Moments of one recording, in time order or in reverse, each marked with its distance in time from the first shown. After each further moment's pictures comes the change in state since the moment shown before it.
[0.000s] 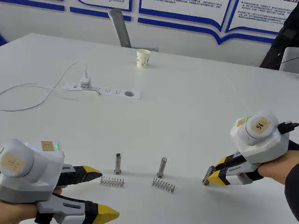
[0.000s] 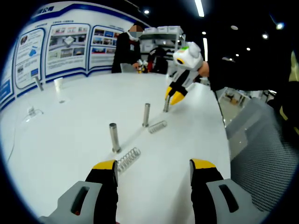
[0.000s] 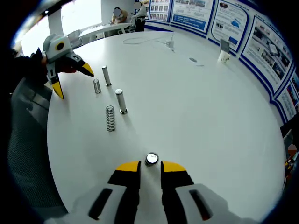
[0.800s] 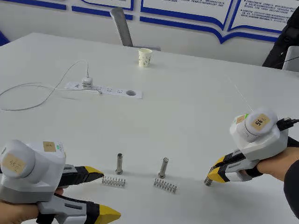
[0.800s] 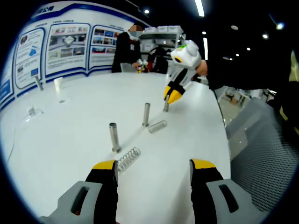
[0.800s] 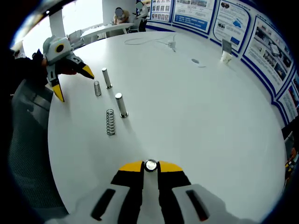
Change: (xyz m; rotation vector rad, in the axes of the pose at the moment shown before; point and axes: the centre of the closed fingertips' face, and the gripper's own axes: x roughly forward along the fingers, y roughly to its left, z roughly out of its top) left arm 0.000 0.002 -0.001 -0.002 0.002 0.001; right arm 0.003 -0.001 0.008 -0.008 -0.001 0.016
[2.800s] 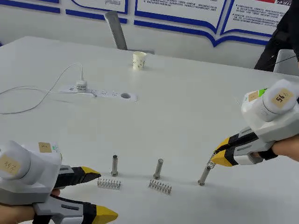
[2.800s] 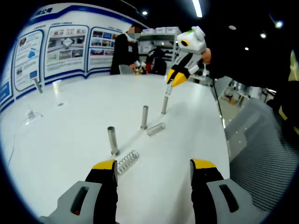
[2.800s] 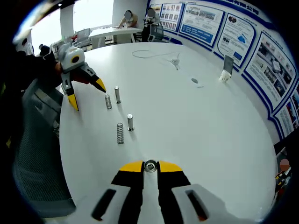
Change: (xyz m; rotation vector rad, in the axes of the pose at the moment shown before) left arm 0.000 -0.004 0.005 0.015 -0.012 -0.010; right arm -0.055 0.006 0.034 -0.092 -0.056 -0.020
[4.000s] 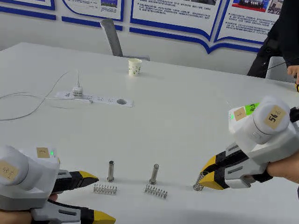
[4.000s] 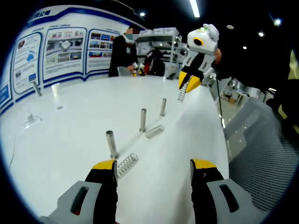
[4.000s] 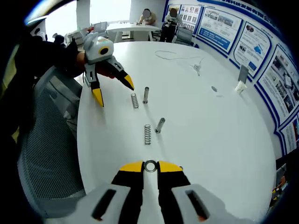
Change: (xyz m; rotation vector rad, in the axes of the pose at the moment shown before) left arm 0.000 -0.003 0.006 0.019 -0.011 -0.006; right arm -0.011 0.053 0.006 -0.114 0.017 0.079
